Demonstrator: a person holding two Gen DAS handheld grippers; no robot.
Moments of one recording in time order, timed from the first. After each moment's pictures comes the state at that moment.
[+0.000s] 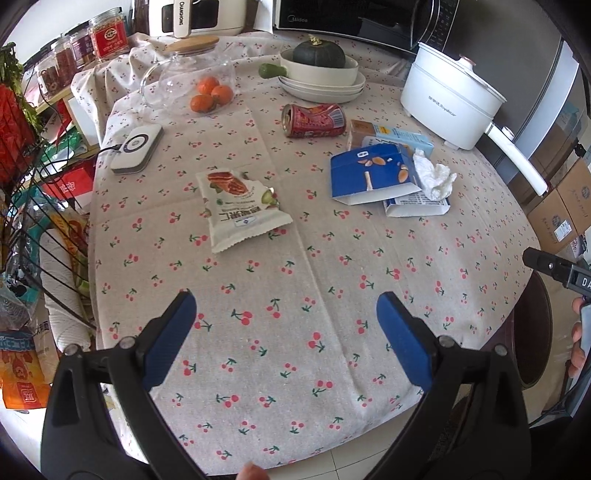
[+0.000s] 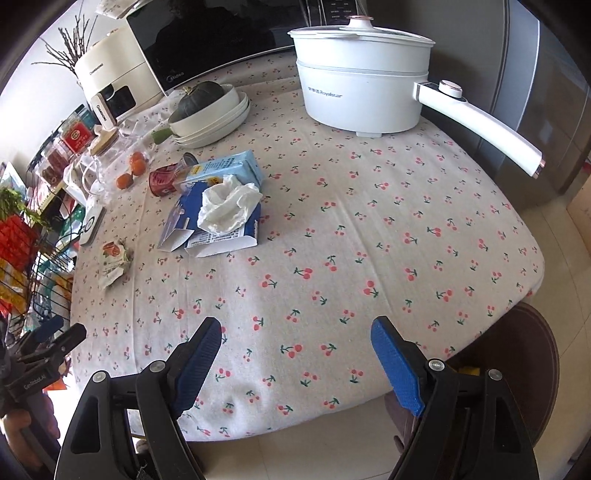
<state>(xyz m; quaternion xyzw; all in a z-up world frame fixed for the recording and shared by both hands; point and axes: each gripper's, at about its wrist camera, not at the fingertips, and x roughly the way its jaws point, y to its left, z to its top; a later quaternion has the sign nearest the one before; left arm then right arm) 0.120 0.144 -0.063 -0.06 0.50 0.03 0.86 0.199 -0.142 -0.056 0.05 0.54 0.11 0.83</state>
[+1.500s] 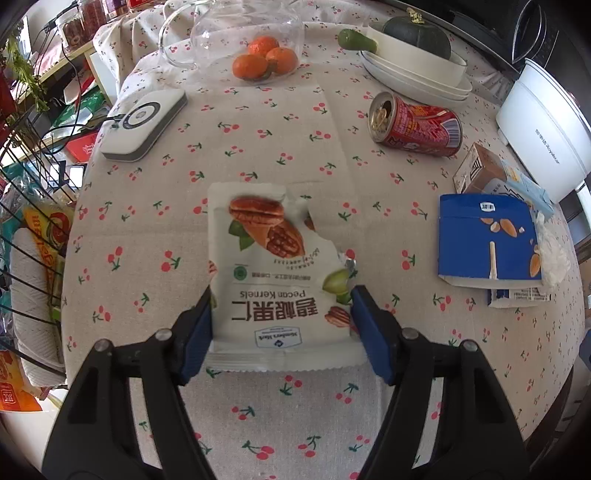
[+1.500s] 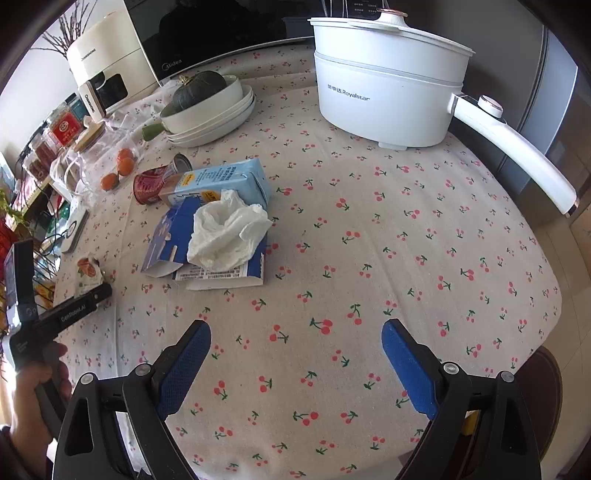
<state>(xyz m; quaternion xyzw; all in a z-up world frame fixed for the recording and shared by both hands) 0.214 0.178 -0.126 -0.11 0.53 0.13 0.83 0.247 -0.112 -0.077 0.03 0.54 0.11 0.84</state>
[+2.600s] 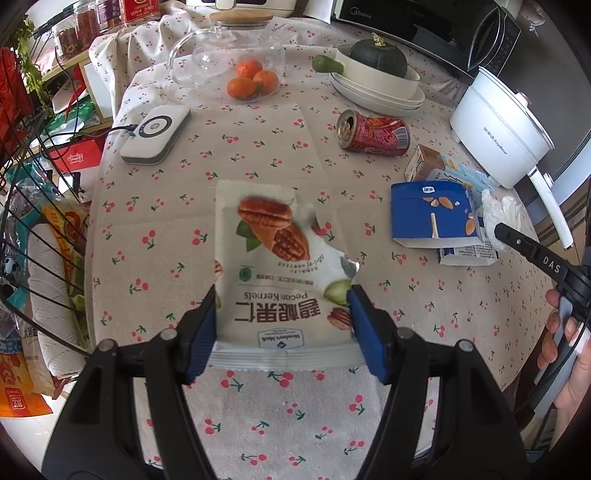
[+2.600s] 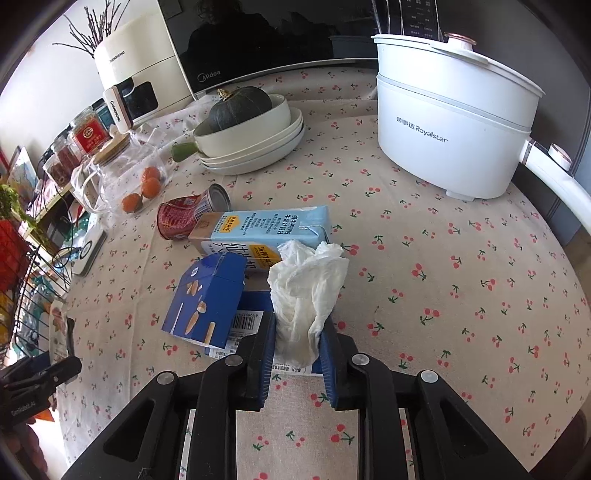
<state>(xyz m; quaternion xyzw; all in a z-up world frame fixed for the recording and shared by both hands) 0.167 0.185 -0.086 -0.11 0.51 0.06 0.85 0.290 -0.066 -0.093 0.03 0.48 0.17 0.86</state>
